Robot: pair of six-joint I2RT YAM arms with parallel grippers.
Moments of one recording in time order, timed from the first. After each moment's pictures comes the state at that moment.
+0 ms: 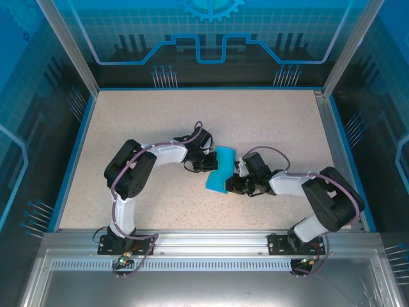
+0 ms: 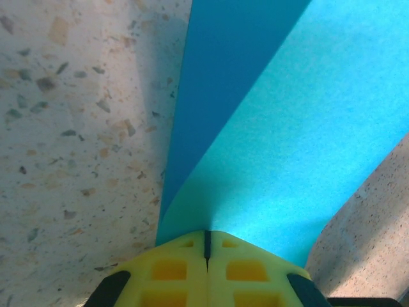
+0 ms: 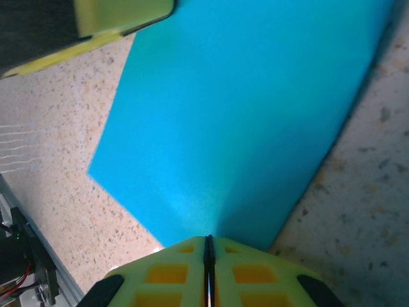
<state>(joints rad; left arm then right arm) -0.58 2.00 1.21 -0.34 0.41 -0.71 0.55 1.52 0.53 0.03 -0.50 0.73</state>
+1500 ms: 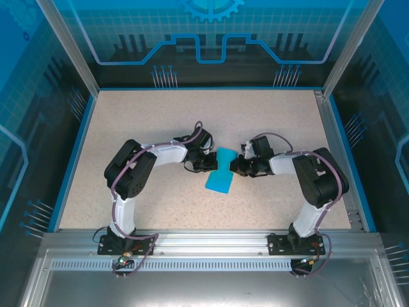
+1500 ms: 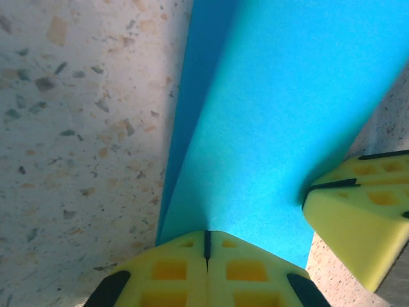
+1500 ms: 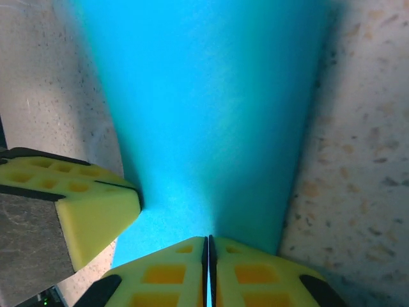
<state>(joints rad) -0.58 2.00 1.21 -0.34 0.42 -0.70 0.33 1.77 0.74 0.03 -0.60 0.66</state>
